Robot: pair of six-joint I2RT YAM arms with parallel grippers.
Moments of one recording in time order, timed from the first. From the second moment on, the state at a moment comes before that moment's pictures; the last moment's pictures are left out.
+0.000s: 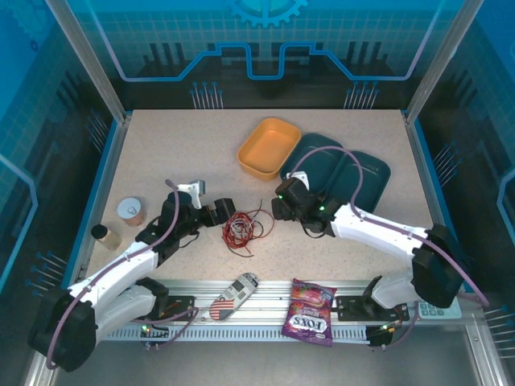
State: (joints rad) left arm -0.42 0.96 0.42 0.02 0.18 -0.70; right arm 0.83 1.42 0.95 -0.50 0.38 0.59
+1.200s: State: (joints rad) left arm -0.52 1.25 0.40 0.02 0.11 -0.74; right arm 0.83 1.78 1.09 -0.47 0.11 0.65
